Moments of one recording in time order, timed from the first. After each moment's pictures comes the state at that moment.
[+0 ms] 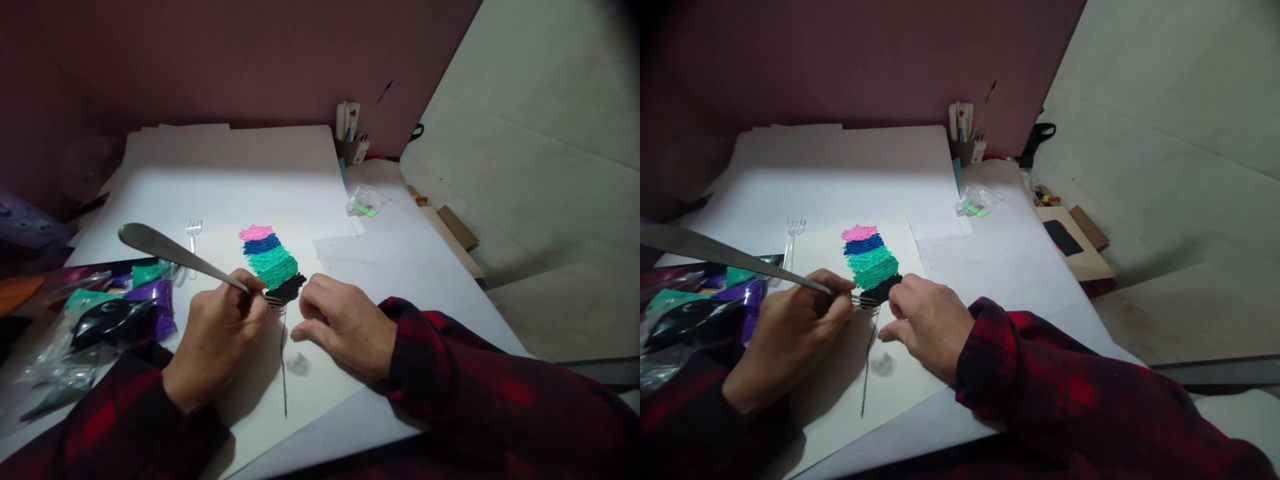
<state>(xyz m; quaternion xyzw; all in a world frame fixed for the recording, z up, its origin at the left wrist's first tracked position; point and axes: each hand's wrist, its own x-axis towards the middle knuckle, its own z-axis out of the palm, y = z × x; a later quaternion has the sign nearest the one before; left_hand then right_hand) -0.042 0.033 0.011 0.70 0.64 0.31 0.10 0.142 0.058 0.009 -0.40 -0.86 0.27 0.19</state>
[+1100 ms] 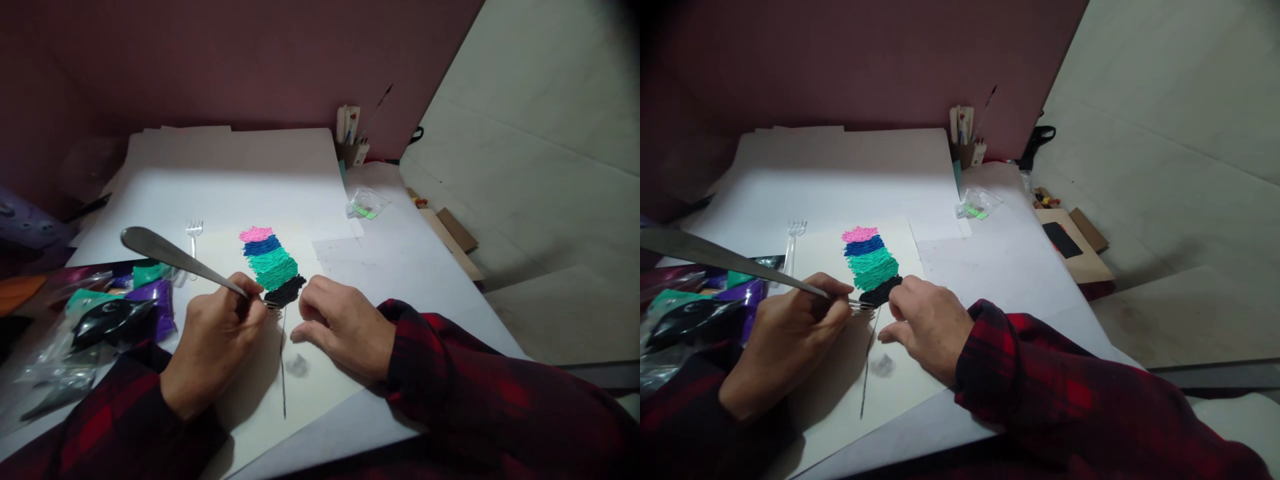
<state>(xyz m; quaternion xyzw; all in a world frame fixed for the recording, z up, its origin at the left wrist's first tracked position) -0.044 0.027 0.011 0.70 0.64 0.30 0.10 0.142 0.058 0.010 -0.40 -0.86 0.27 0.18</state>
